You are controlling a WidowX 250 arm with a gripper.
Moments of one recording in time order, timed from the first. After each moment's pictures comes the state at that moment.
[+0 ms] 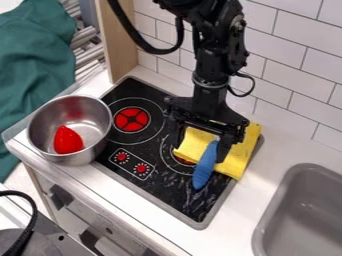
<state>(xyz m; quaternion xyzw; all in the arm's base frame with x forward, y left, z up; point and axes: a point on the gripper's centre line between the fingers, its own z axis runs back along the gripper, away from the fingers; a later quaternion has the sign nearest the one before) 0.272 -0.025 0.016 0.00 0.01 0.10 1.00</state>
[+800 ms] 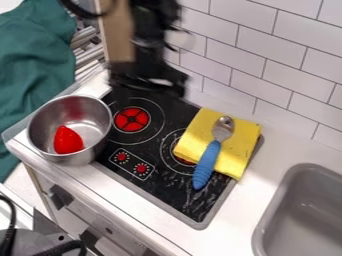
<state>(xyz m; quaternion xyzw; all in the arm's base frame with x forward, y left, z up) 0.255 0.081 0.054 0.03 -0.02 0.23 0.97</state>
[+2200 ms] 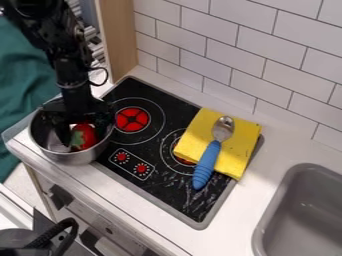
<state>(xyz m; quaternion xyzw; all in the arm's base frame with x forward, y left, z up) 0.223 0.158 -0.032 0.02 0.01 0.32 0.95</state>
